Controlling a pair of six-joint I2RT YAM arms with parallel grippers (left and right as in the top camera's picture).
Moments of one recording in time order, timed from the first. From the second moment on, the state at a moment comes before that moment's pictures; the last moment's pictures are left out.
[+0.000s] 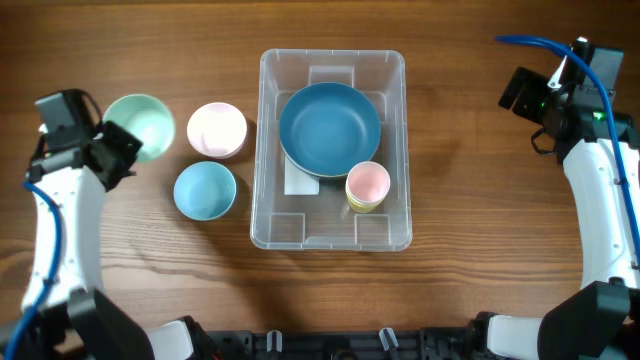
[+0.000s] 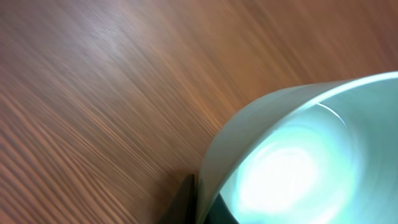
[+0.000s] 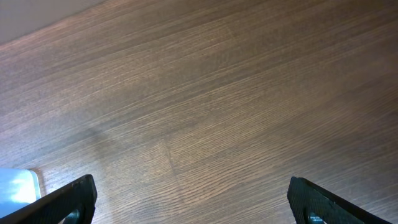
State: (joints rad) left arm 0.33 1.47 1.09 -0.68 0.02 -0.58; right arm -0.20 1.51 1.25 -0.59 0.10 0.20
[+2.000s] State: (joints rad) left arm -0.04 1.30 1.14 -0.93 -0.09 -0.56; right arm -0.20 1.51 1.25 -0.59 0.10 0.20
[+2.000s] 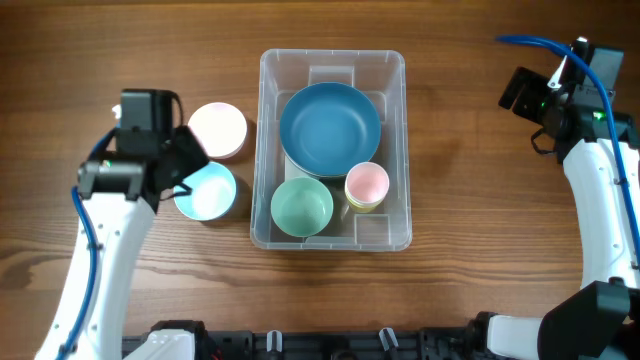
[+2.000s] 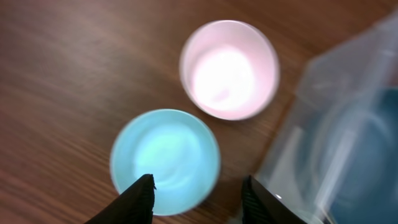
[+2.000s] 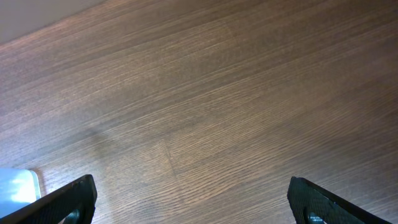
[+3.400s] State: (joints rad) left arm 0.13 1.83 1.15 -1.00 0.03 -0.50; right arm -0.20 1.51 1.25 -0.59 0.10 0.20
